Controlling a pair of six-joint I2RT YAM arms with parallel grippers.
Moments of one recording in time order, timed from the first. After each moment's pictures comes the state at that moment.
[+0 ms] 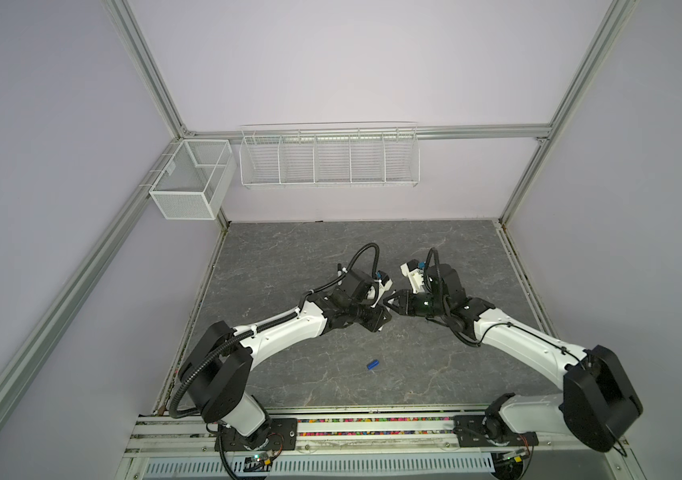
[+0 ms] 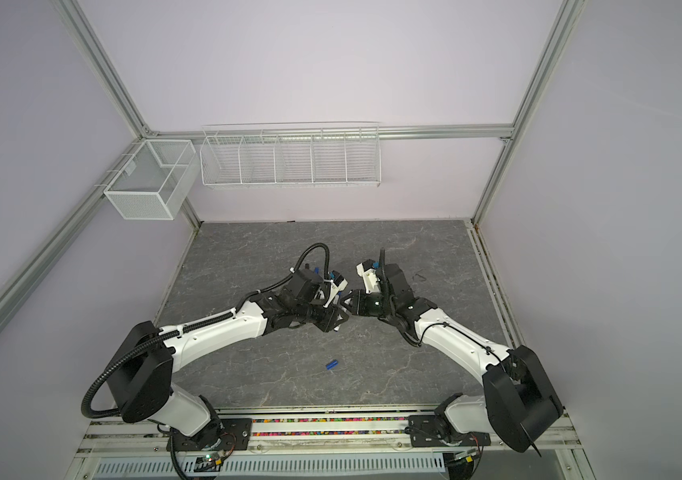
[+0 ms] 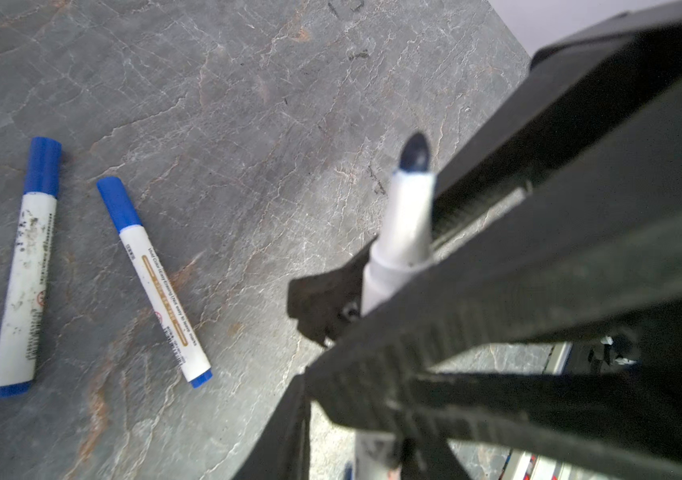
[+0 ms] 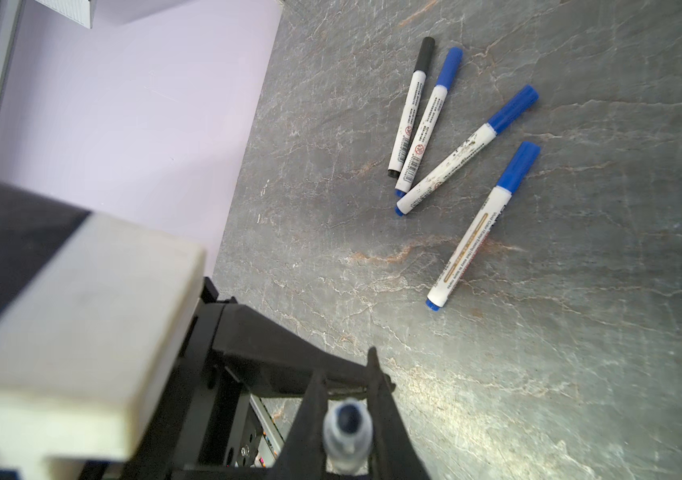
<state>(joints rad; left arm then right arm) -0.86 1.57 1.05 -0.27 0.29 -0.22 0.57 1.34 0.81 -0.09 -0.49 0.67</state>
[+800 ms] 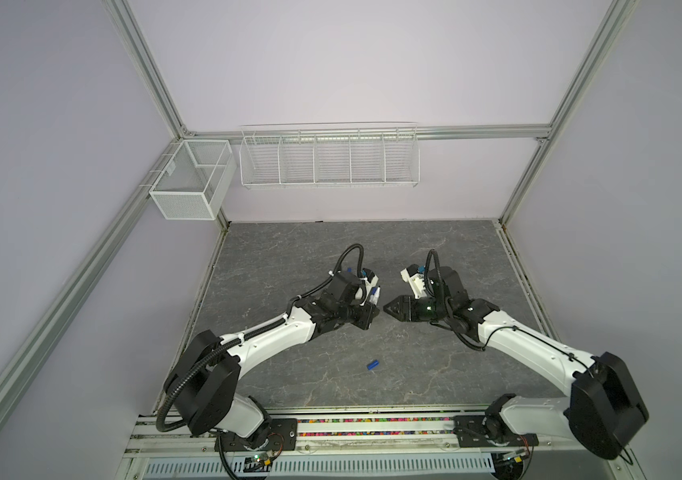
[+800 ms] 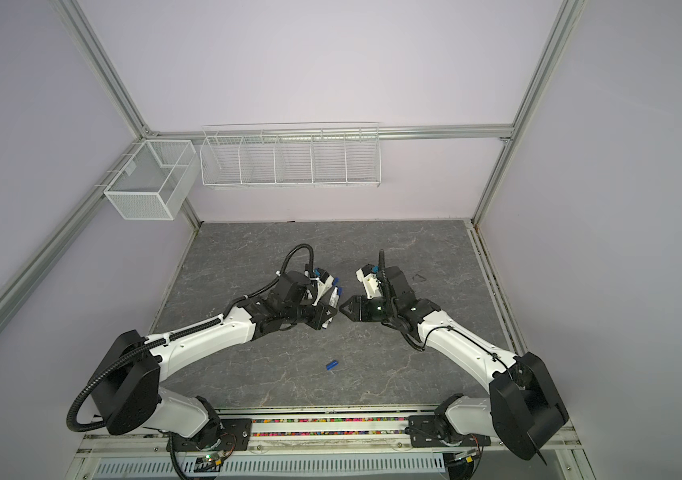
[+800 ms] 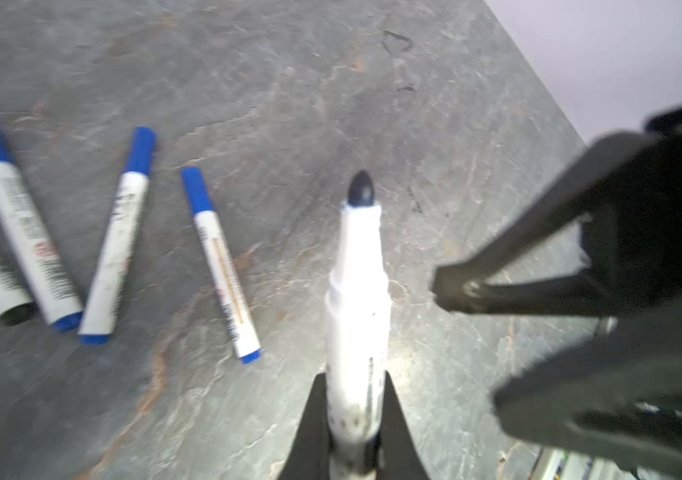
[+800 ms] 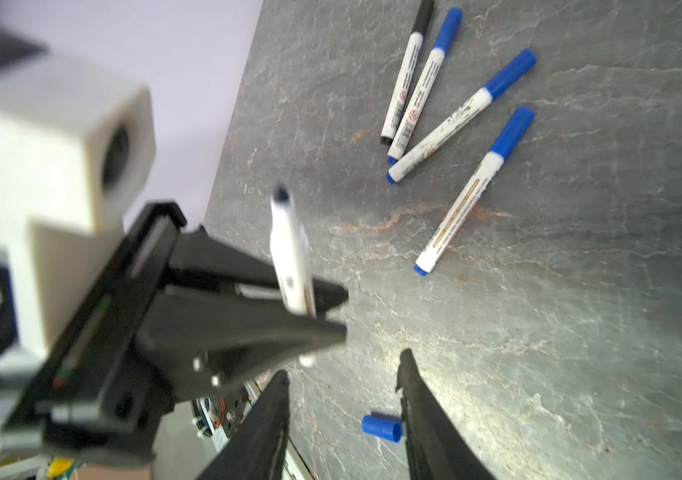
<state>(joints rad) -0.79 1.47 0.94 -0.20 0.18 -0.31 0.60 1.30 0.82 -0.26 -0.47 0.54</state>
